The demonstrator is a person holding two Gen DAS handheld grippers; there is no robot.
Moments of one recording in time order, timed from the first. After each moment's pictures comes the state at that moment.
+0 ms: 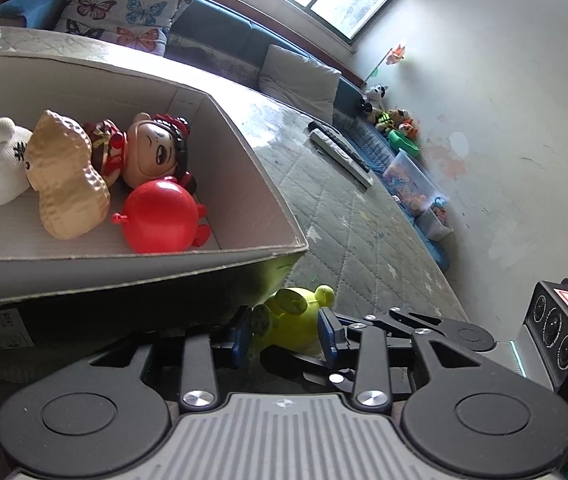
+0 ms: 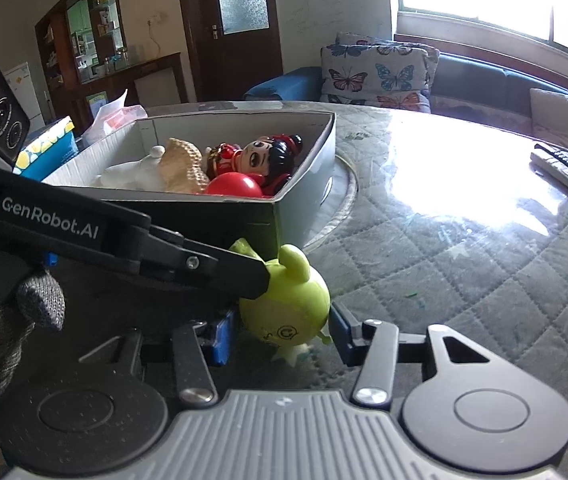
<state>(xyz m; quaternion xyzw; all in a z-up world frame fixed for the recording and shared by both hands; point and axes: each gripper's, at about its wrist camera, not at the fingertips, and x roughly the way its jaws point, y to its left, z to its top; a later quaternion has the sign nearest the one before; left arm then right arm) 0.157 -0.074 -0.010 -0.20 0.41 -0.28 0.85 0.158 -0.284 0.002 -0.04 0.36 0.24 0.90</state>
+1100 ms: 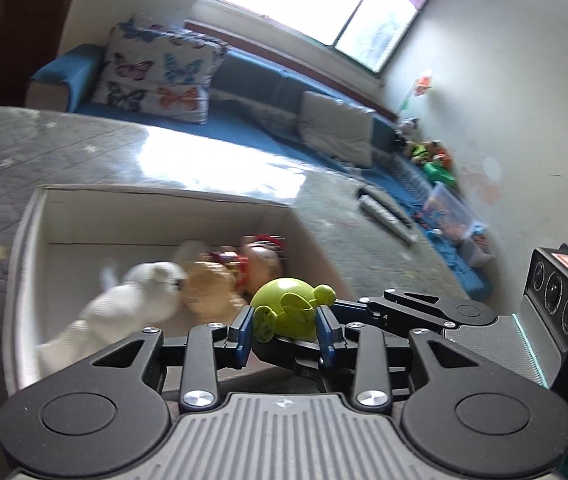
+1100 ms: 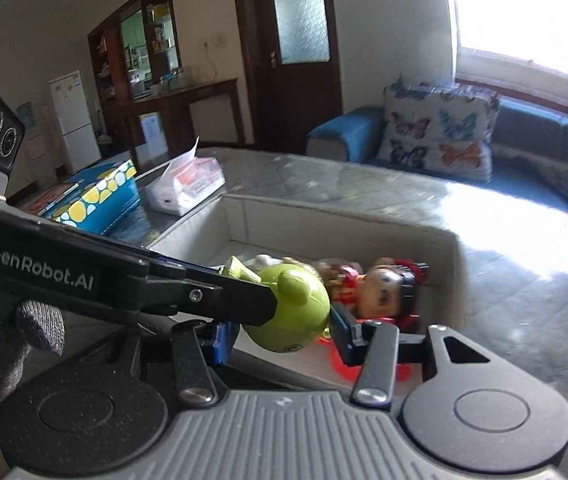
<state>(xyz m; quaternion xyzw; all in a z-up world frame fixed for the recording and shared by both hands) 0.161 0.023 0.065 -0.16 0.37 -0.20 0.89 0.203 -0.179 0.066 -0.04 0.33 0.33 0.88</state>
